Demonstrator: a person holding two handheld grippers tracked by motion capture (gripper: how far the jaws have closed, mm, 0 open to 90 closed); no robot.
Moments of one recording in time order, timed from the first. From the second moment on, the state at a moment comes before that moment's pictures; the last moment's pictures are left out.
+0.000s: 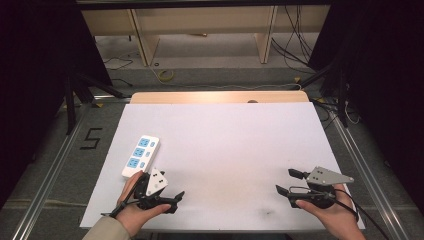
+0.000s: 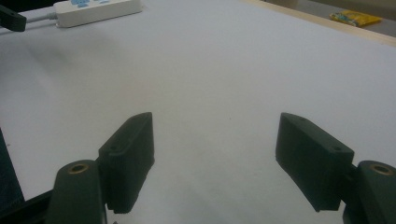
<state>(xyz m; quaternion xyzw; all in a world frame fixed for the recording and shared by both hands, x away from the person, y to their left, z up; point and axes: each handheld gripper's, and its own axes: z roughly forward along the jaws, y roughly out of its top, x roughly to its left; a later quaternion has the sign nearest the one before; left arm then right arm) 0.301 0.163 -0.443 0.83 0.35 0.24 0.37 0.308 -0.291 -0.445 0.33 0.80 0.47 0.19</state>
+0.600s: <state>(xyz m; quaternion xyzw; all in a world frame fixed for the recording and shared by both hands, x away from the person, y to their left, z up) 0.301 0.161 -0.442 0.83 0.35 0.24 0.37 0.306 -0.291 -0.444 0.33 0.80 0.47 0.19</state>
